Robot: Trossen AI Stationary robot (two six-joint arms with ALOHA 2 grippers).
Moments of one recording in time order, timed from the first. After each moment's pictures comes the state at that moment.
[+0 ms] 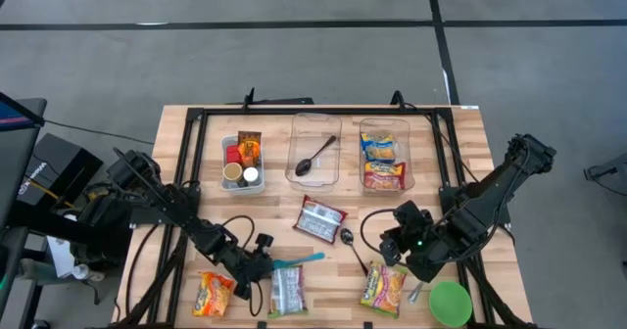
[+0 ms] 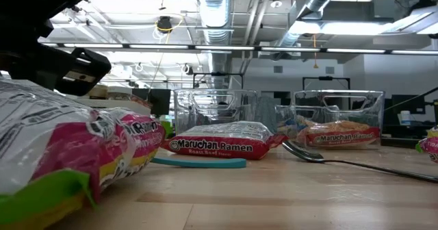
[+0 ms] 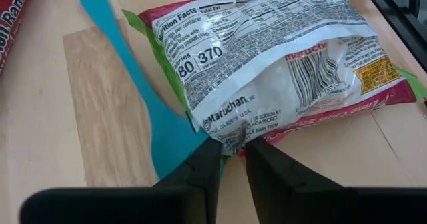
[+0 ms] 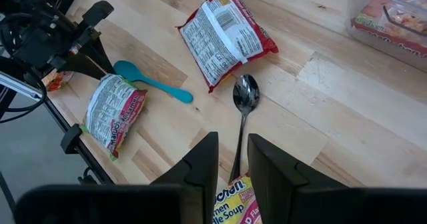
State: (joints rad) left arm -0.69 1.65 0.70 0.06 -0.24 -0.24; right arm 0.74 1.41 1.28 -1.06 0.57 1.64
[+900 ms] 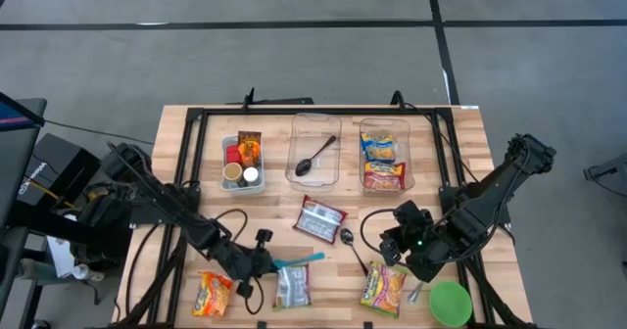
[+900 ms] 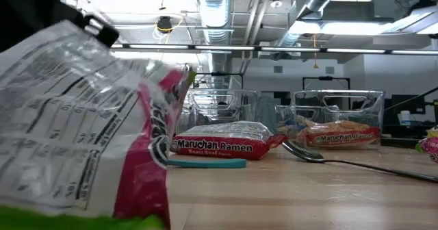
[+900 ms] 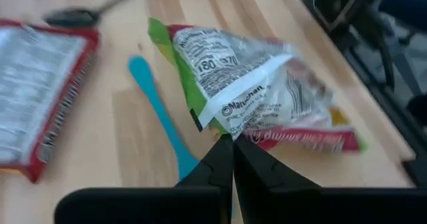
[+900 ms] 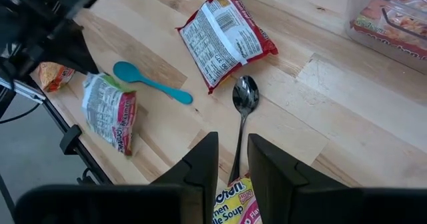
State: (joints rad) left arm -0.69 1.54 0.70 0.10 -0.32 -0.24; right arm 0.74 1.41 1.28 -1.06 0.58 1.64
